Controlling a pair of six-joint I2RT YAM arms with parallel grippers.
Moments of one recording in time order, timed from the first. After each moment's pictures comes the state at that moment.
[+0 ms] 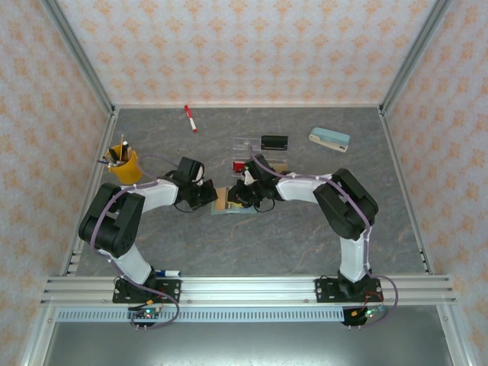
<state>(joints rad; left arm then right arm) -0.30 1.68 0.79 -0.19 0.35 -0.75 0.70 1.94 1.12 -0.09 -0.56 0.93</state>
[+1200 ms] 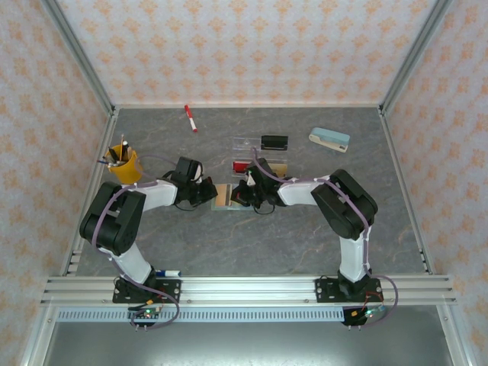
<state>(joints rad) -0.29 1.69 0.77 -0.10 0.36 -0.75 0.70 1.95 1.03 0.09 -0.46 1.01</state>
